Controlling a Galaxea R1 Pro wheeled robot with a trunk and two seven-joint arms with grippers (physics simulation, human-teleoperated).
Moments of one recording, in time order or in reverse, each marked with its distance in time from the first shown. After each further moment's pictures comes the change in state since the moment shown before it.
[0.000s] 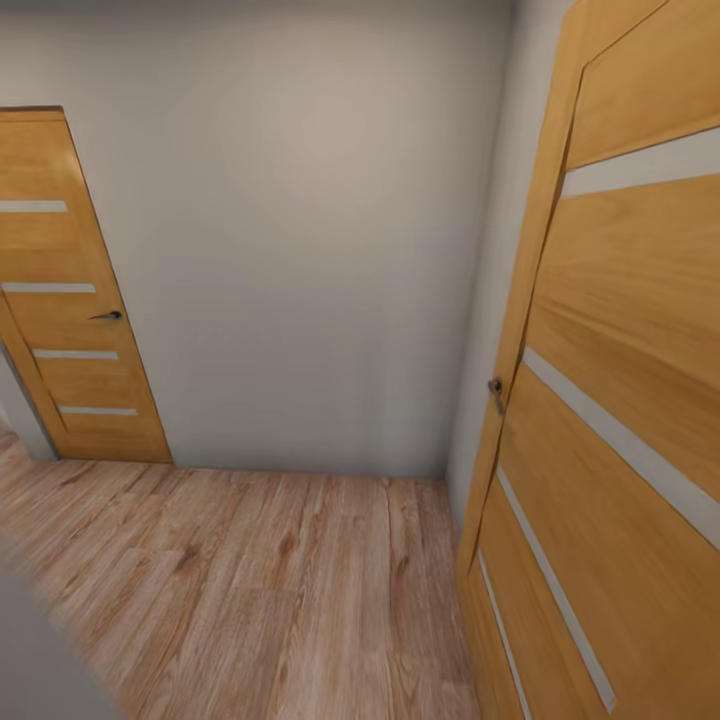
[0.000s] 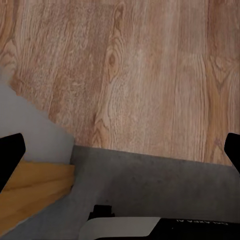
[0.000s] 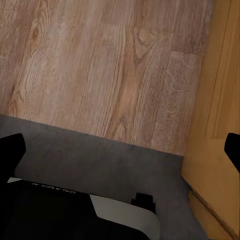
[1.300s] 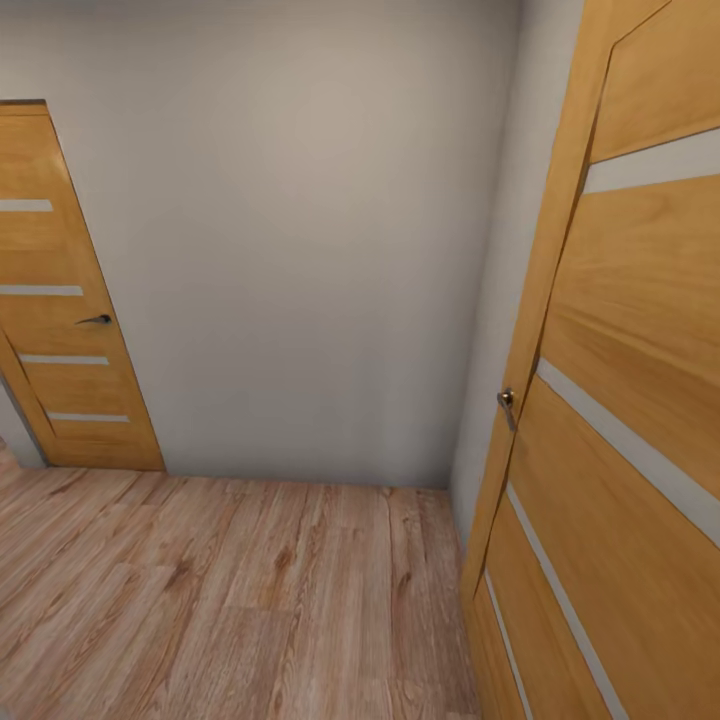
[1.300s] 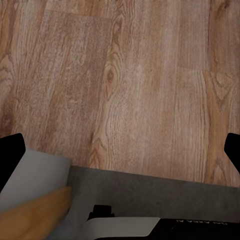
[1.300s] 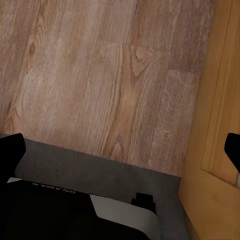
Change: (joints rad) left arm 0.000 0.000 0.000 -0.001 0.000 0.000 0.000; right arm 0.000 0.000 0.000 0.000 0.000 0.001 0.000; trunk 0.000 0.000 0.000
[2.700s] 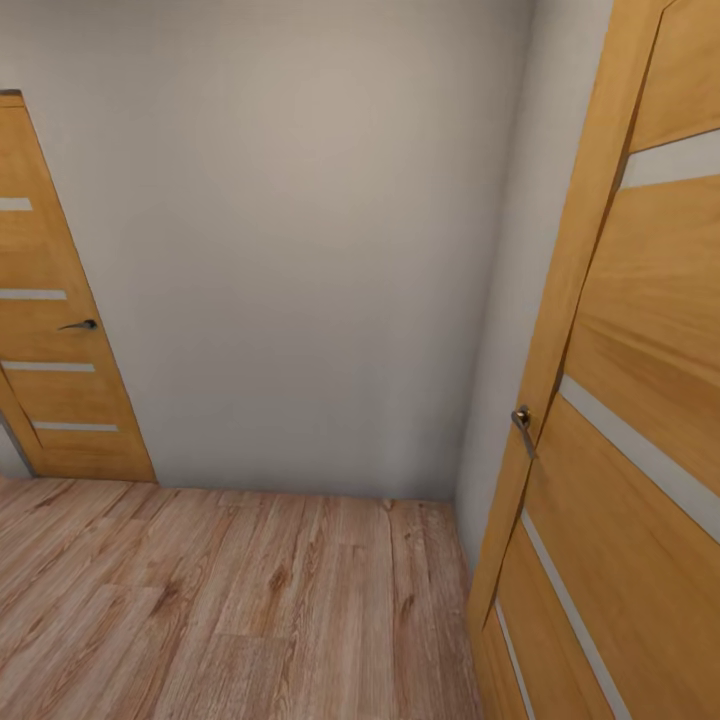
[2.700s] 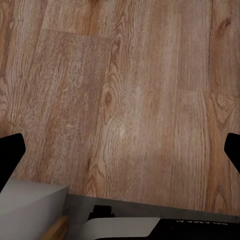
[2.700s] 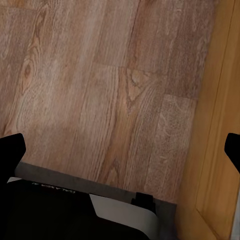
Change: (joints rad) left arm 0.000 0.000 0.000 0.000 0.000 0.000 0.000; right arm 0.000 0.000 0.000 0.000 0.003 0.000 0.000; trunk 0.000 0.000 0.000
